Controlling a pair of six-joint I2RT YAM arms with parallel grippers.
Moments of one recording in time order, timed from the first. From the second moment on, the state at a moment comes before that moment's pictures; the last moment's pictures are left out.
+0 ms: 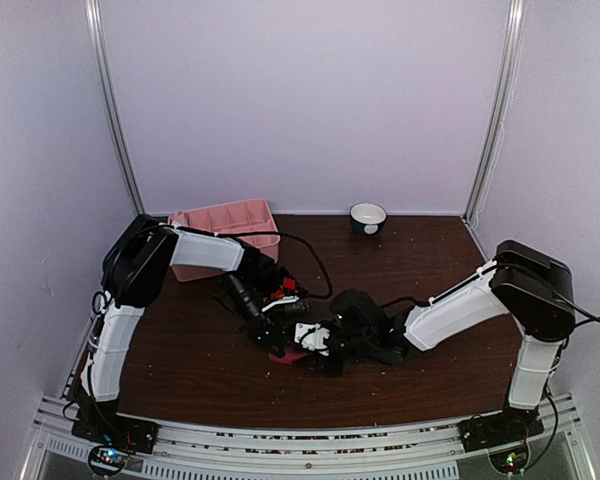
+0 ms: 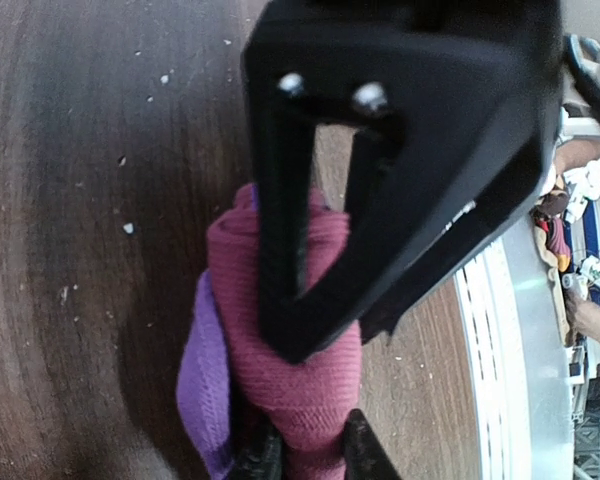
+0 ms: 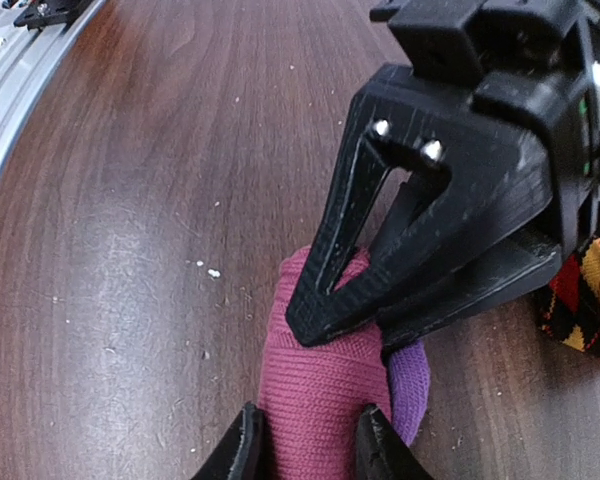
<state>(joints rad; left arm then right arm) -0.68 2.34 1.65 -1.15 0.95 1.02 1.02 1.87 0.85 0.37 -0.25 -0.40</state>
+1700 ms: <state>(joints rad) -0.90 1.75 0.97 -0.19 0.16 0.99 0.83 2.12 1.02 0.47 -0.81 0.67</state>
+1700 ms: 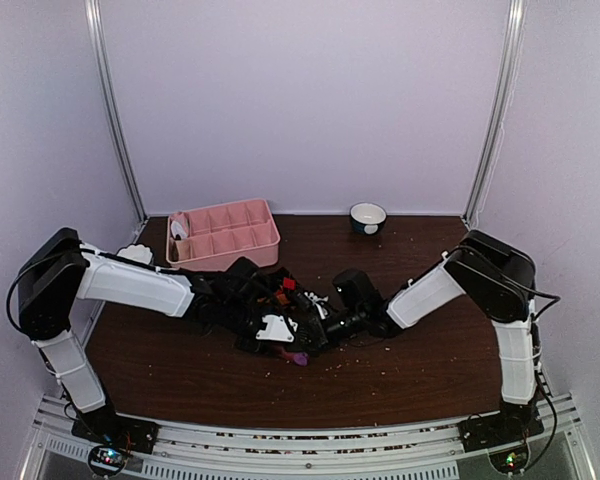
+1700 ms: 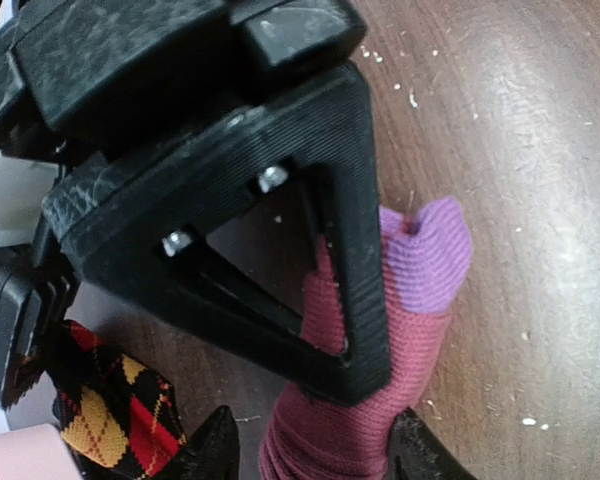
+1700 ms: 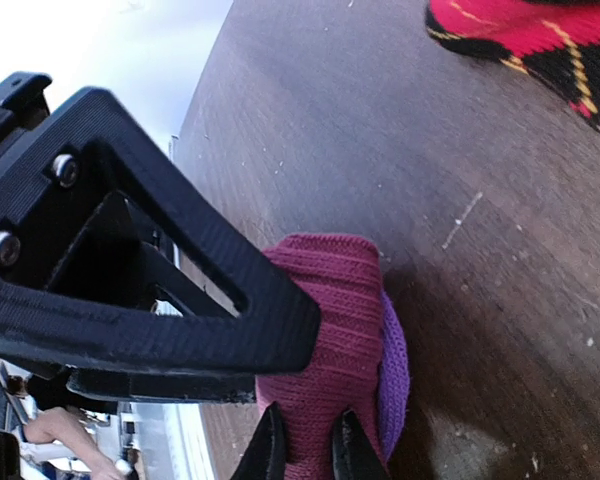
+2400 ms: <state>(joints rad) -0.97 1.80 1.03 -0.27 0.12 1.00 0.82 2.17 0.88 0.91 -0.85 1.14</state>
